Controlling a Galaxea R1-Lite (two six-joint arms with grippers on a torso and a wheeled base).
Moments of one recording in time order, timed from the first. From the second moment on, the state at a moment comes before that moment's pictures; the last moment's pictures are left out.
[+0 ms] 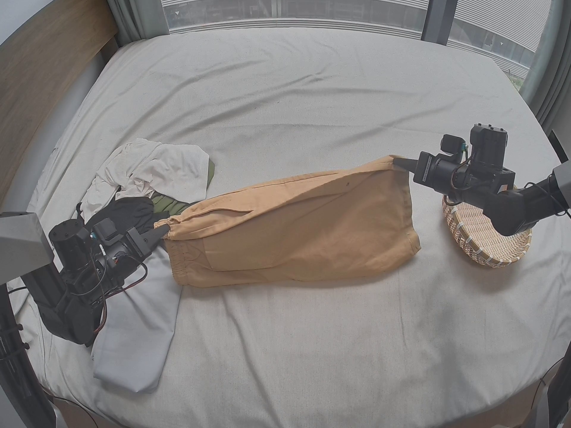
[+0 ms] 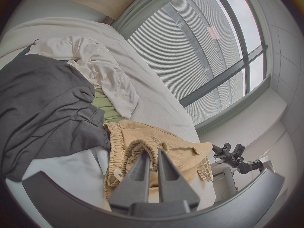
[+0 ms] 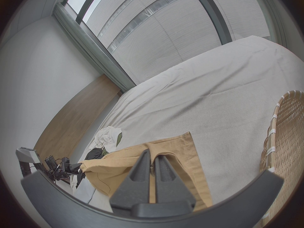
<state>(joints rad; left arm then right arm) -0.01 2.10 -0.50 -1.55 -0.49 -0.73 0.18 2.04 -1.24 -0.67 0.41 0.35</state>
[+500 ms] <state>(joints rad) -0.01 2.13 -0.54 -1.55 -0.49 -0.74 0.18 2.09 -1.30 -0.67 0.41 0.35</state>
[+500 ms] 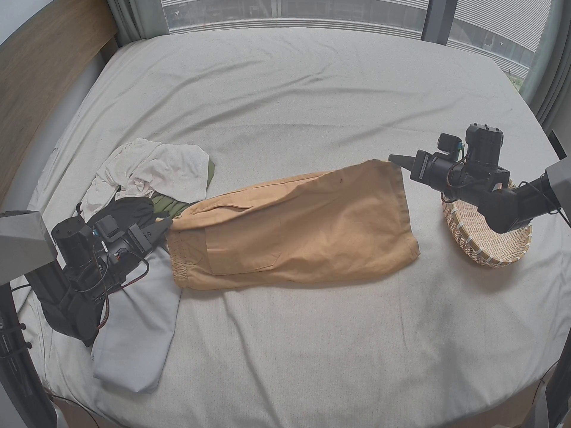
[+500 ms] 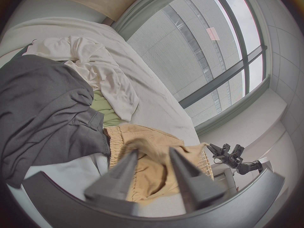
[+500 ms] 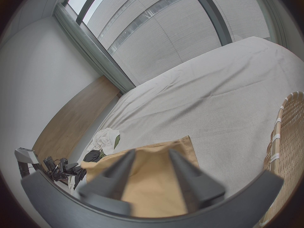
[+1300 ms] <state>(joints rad) -0.02 2.12 -0.55 -1.55 -0.44 -0.74 0.19 2.08 -1.29 -0.67 0.39 0.35</state>
